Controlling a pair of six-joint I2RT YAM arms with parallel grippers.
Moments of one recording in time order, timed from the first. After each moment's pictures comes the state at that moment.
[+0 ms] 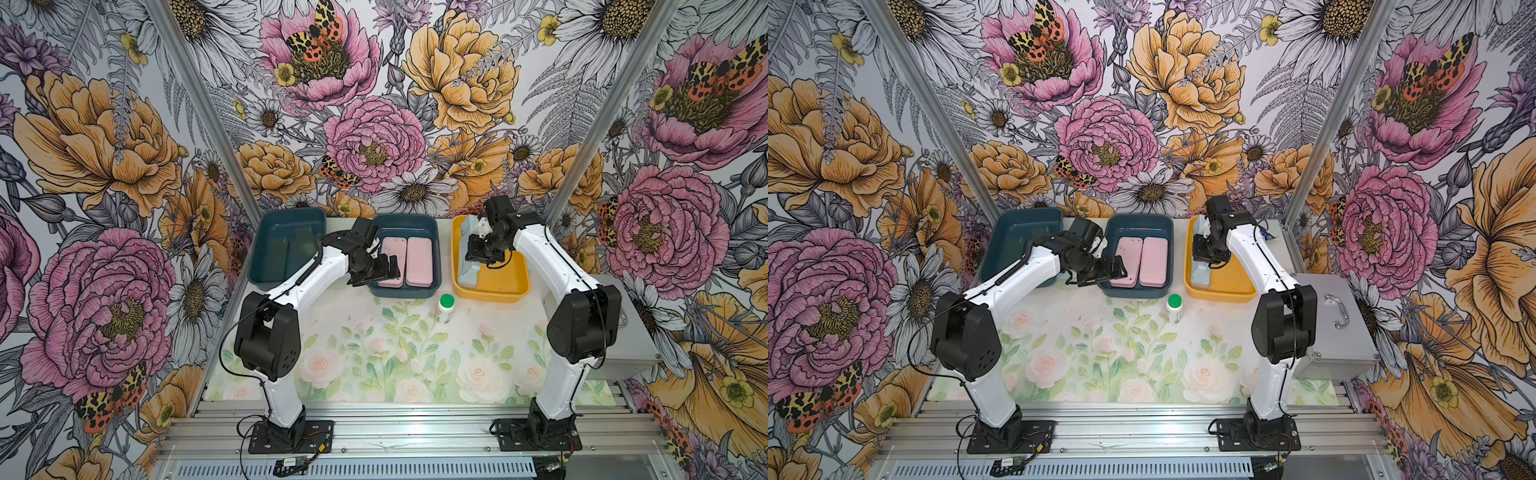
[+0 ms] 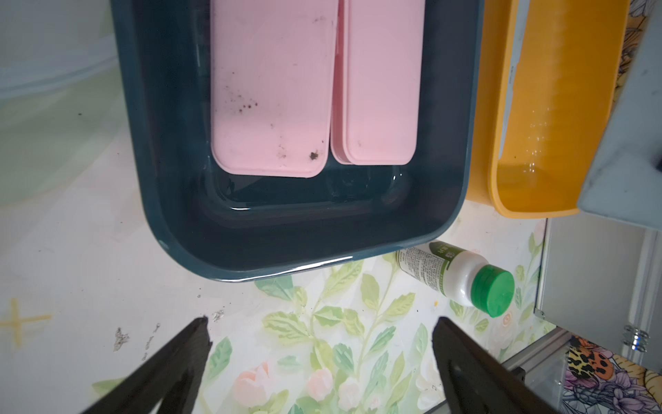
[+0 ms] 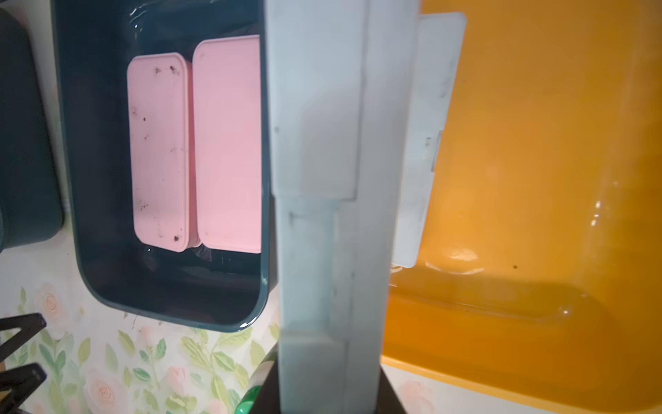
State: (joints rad) left arm -0.48 1.81 1.59 -0.90 0.24 -0.50; right arm 0.15 1.89 1.81 -1.09 -0.16 0.30
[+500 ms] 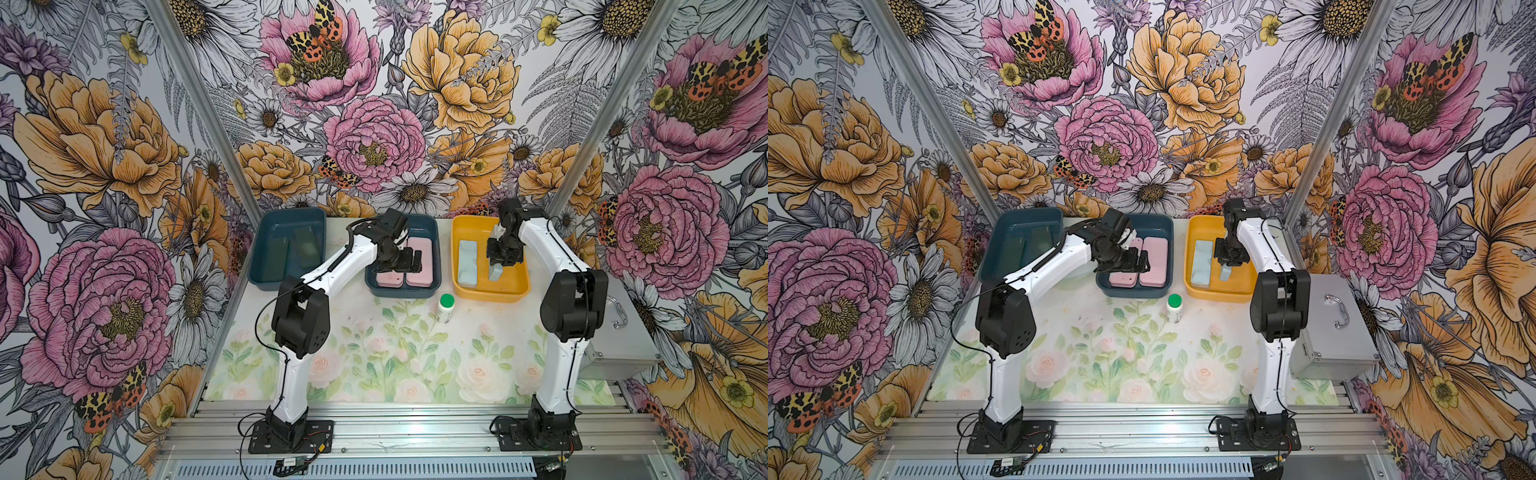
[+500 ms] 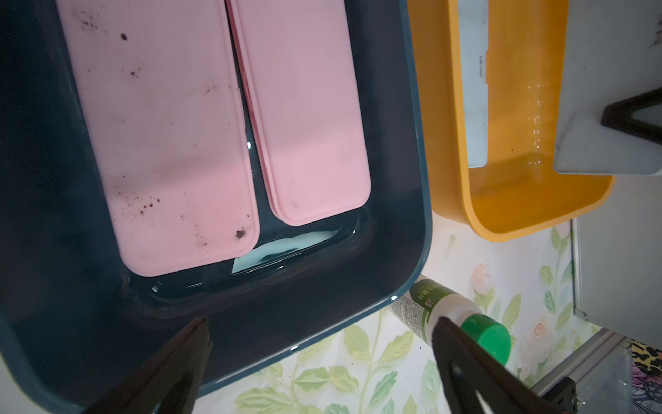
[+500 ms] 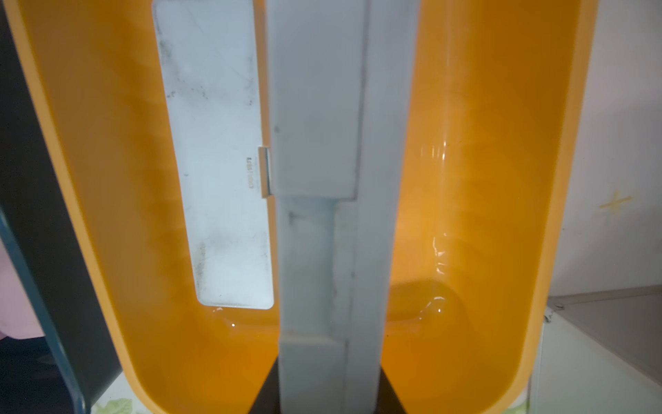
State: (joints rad) left arm -0.55 2.06 1.90 -0.98 0.19 -0.39; right arm 0.04 2.11 1.95 -1.23 0.02 0.23
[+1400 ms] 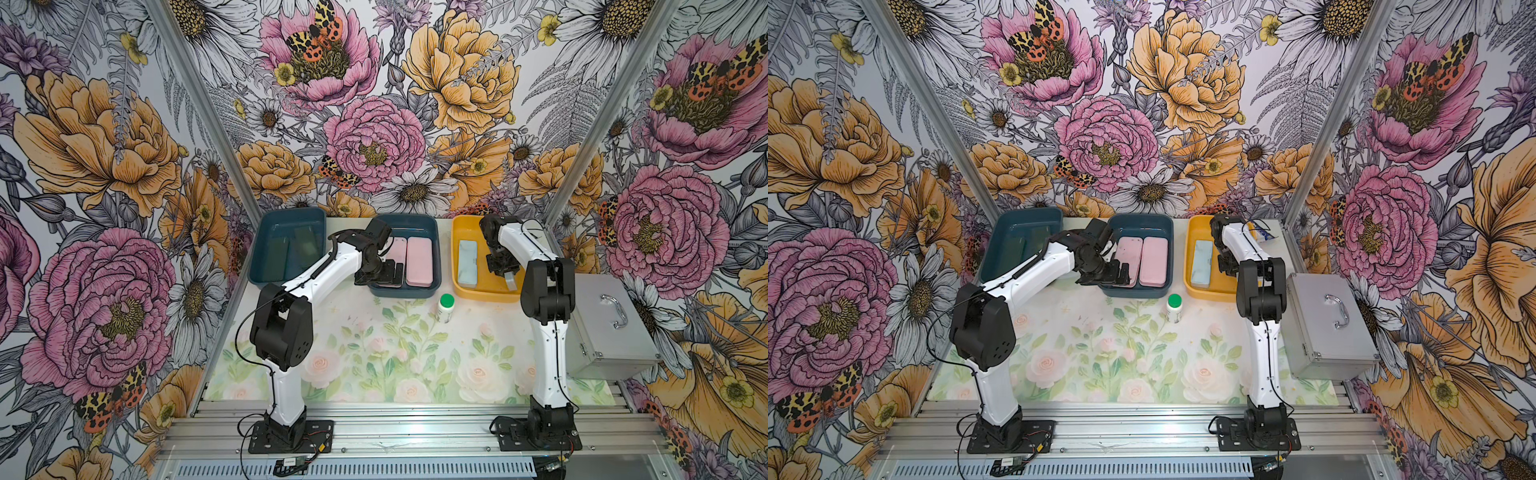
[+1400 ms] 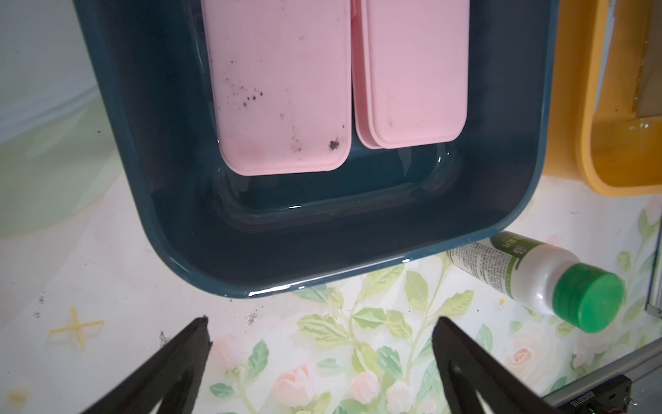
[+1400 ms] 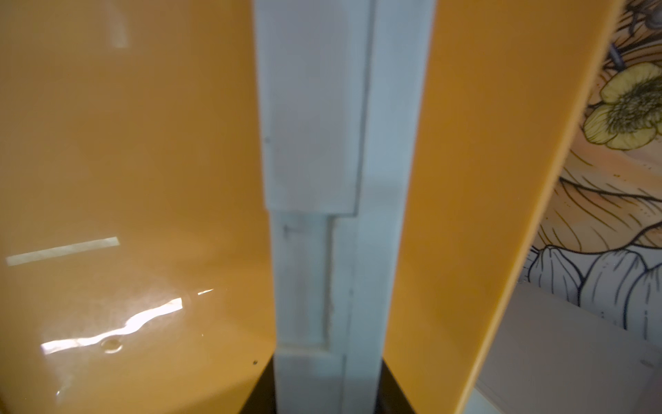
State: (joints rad) left arm -0.50 1.88 1.63 -1.01 0.12 -0.39; right arm 0.11 2.35 2.05 -1.28 0.47 0.13
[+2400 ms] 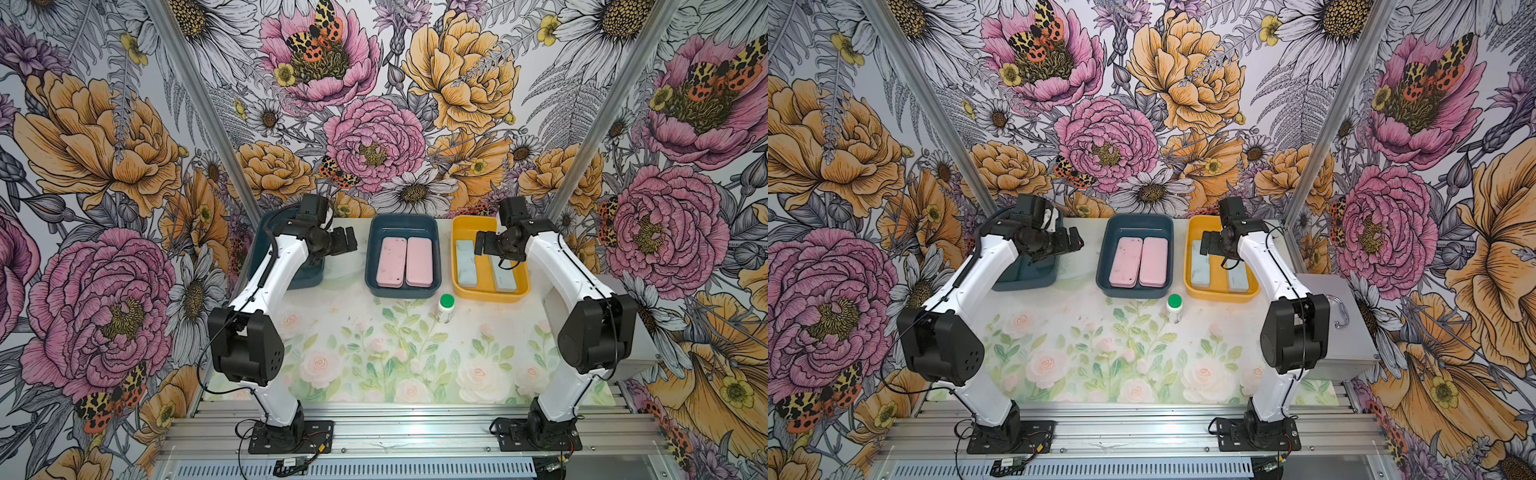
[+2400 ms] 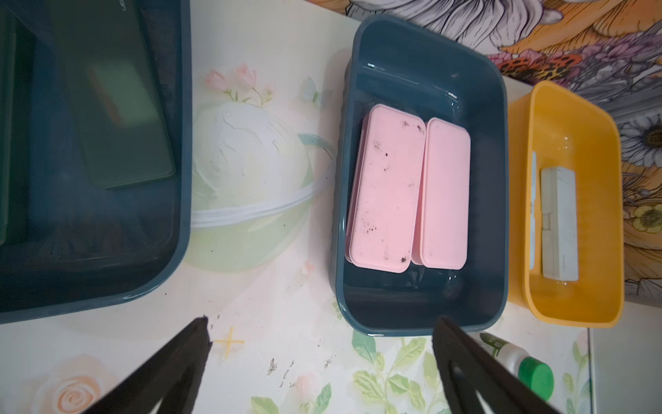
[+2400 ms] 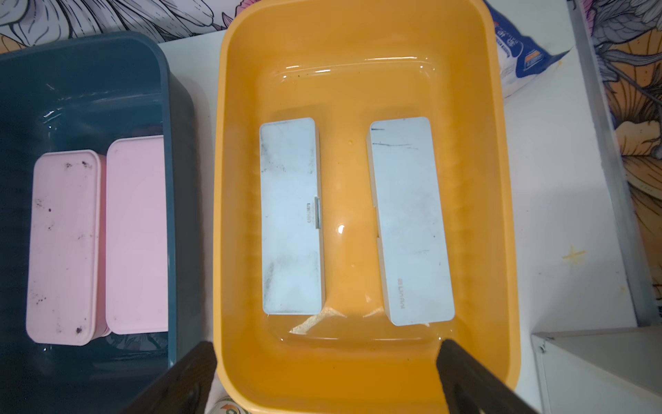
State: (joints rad) left arm -0.10 1.70 1.67 -0.90 0.16 -0.36; right arm 0.12 1.75 1.63 -0.88 0.03 0.29
